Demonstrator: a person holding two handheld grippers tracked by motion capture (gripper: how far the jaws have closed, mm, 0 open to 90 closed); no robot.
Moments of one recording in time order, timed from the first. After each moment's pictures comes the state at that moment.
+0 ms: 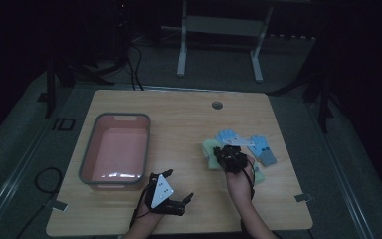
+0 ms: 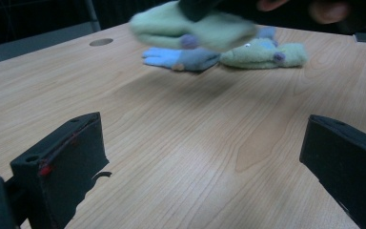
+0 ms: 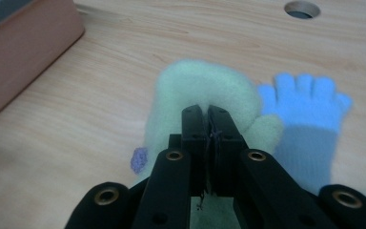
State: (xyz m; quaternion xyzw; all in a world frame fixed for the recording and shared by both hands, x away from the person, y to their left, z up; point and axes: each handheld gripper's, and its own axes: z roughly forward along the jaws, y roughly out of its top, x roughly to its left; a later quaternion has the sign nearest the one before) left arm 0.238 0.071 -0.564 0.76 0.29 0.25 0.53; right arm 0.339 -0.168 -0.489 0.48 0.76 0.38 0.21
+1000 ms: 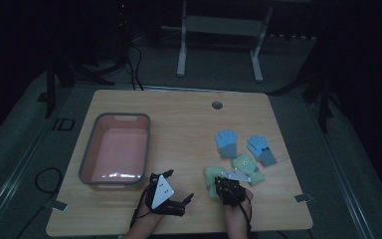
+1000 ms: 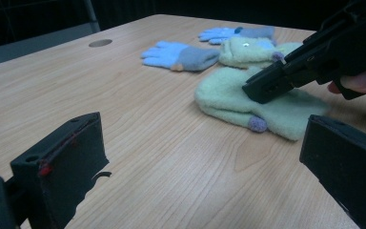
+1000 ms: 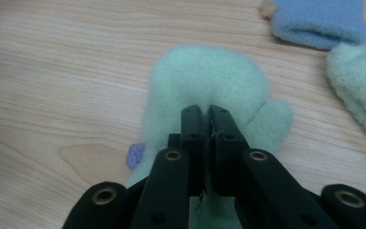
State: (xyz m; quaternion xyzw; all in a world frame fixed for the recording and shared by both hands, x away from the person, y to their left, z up) left arm 0.238 0.071 -0.564 0.76 0.28 0.25 0.53; right arm 0.270 -0.169 -0.552 0.52 0.75 0.34 0.22
